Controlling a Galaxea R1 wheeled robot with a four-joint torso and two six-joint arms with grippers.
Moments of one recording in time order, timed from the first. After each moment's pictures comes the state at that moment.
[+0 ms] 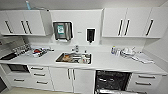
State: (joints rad) left arm 1.58 2.89 -2.64 0.16 -0.16 -0.19; right arm -1.61 2.74 -2.41 0.00 0.19 0.07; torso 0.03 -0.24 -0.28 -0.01
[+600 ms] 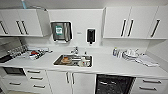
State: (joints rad) left arm 1.59 2.89 -2.64 0.16 -0.16 -0.19; right arm -1.62 2.75 -2.41 0.00 0.18 0.07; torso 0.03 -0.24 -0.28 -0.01
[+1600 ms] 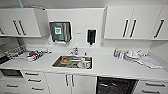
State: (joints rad) left arm 1.59 2.89 -2.64 0.16 -0.16 -0.19; right arm -1.61 2.75 -2.41 0.00 0.19 0.07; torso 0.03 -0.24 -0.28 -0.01
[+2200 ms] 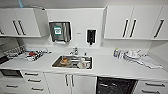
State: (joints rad) left arm 1.59 2.89 -2.64 0.16 -0.16 -0.19; right arm -1.61 2.75 -2.41 0.00 0.19 0.07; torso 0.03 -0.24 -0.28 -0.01
